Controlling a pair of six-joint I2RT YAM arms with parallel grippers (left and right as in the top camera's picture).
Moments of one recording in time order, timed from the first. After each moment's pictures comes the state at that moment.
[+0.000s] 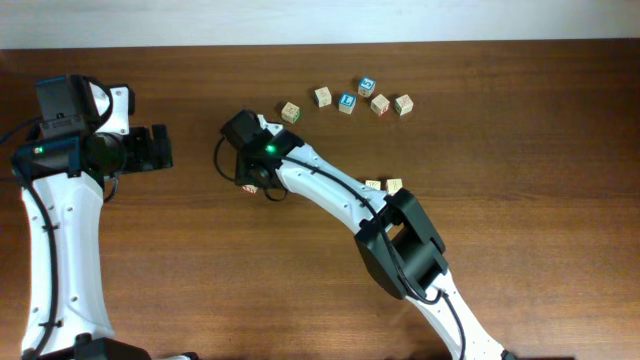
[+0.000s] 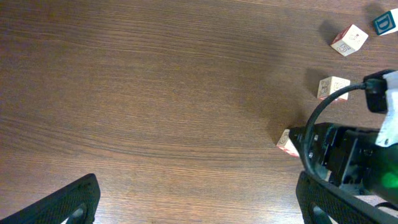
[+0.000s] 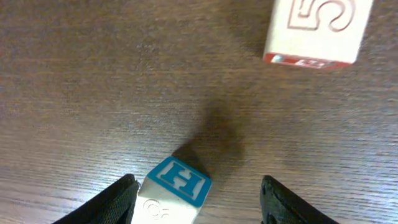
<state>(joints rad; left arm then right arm) 0.25 1.52 1.47 -0.97 0.12 0.11 0.79 2.46 2.10 -0.79 0.03 0.82</state>
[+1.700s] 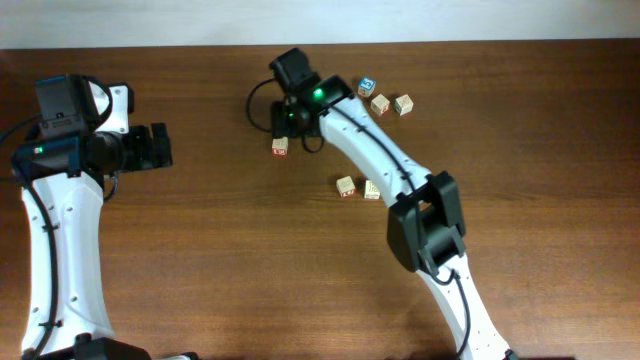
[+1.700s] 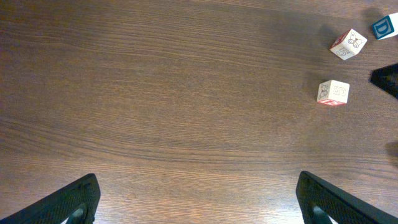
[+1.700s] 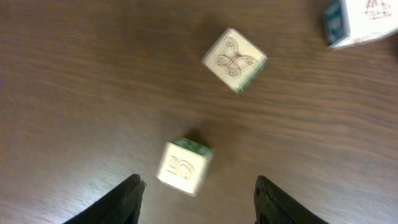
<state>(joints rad) 0.25 1.52 1.47 -0.96 0.12 0.11 0.59 2.51 2.36 -0.92 -0.04 0.49</state>
